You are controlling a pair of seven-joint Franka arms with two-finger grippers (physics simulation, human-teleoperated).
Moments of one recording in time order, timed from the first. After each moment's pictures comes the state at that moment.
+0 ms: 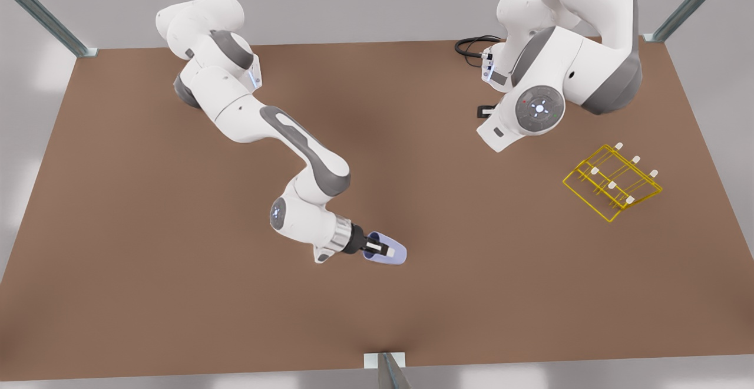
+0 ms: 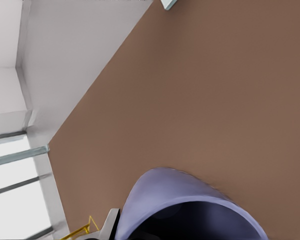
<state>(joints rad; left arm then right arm) -0.12 0.31 -0.41 -1.22 0.06 0.94 -0.42 0.29 1.02 0.51 -1.06 0.41 2.56 0.60</state>
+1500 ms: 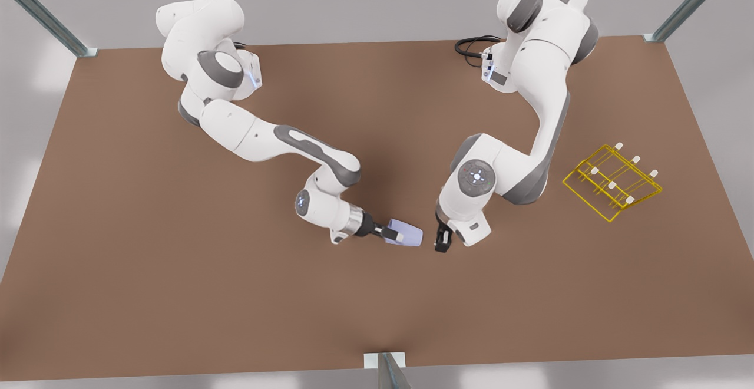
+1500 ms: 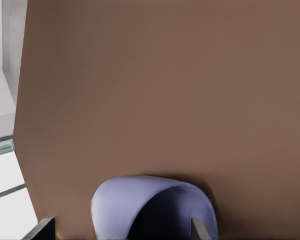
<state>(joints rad) -0.27 0.71 -0.35 -1.15 0.22 1.89 -1.91 0.09 1.18 0.81 -1.41 0.09 2.92 0.68</state>
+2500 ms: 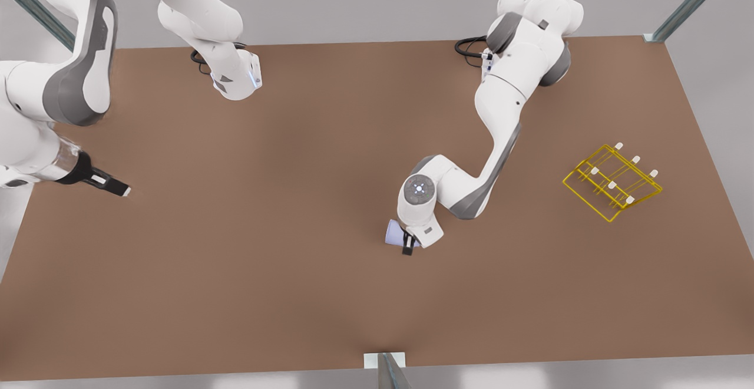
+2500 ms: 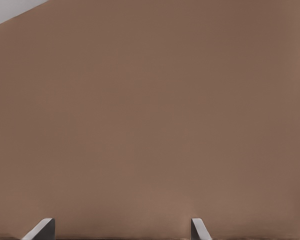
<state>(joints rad) -0.38 0.91 -0.35 -1.16 0.37 2.07 -2.11 -0.29 0.13 0.14 -1.52 -0.03 1.56 0.32</state>
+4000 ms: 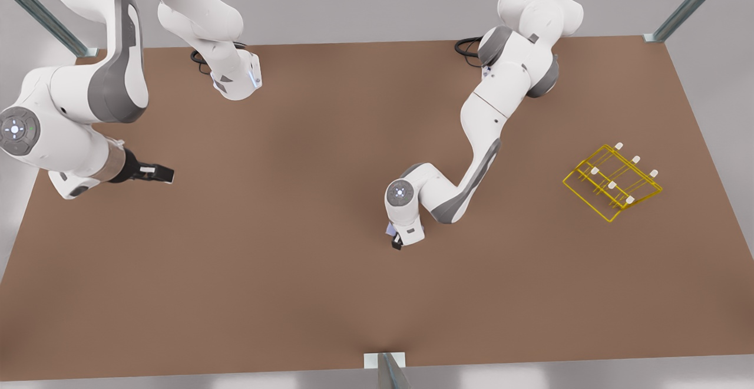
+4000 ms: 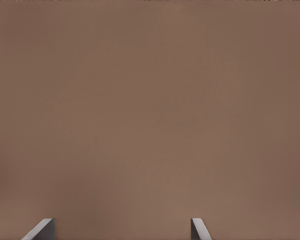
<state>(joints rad) -0.41 1.02 -0.35 -1.22 0.51 2.13 -1.99 -0.23 0.15 0.25 -1.52 -0.01 1.50 0.16</state>
